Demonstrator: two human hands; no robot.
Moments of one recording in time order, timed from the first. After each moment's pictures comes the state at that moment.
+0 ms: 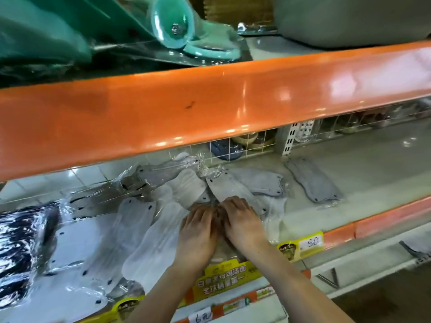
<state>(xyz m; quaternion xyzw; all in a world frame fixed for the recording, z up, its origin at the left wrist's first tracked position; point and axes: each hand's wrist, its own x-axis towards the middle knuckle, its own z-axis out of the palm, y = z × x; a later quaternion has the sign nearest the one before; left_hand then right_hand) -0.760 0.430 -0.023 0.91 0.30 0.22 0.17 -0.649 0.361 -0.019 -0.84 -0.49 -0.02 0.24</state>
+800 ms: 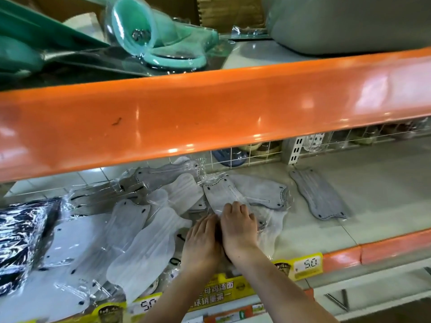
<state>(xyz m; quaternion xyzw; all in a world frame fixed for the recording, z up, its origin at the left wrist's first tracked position) -0.727 0.405 -0.035 0.89 0.36 0.18 0.19 -0.629 0.377 -0.016 -0.89 -0.46 0.03 0.06</state>
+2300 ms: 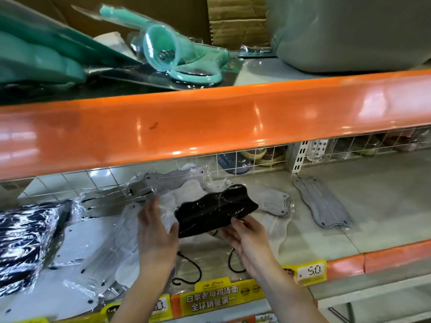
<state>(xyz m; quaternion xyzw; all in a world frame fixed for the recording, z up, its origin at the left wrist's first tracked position) -0.787 0.447 0.010 0.74 0.51 0.34 0.28 -0.640 0.341 0.006 -0.47 -0.08 0.45 0.75</state>
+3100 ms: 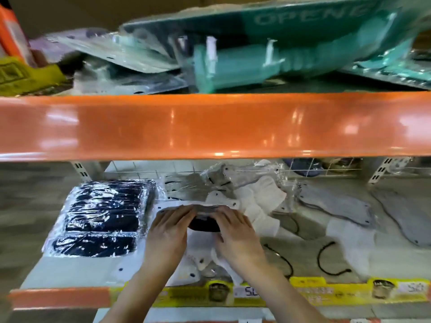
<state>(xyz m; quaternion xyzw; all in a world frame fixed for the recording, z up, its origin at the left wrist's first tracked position) -0.951 0.524 0.000 0.86 0.34 0.37 -0.07 -0.796 0.450 -0.016 -0.69 -0.66 -0.08 0.29</state>
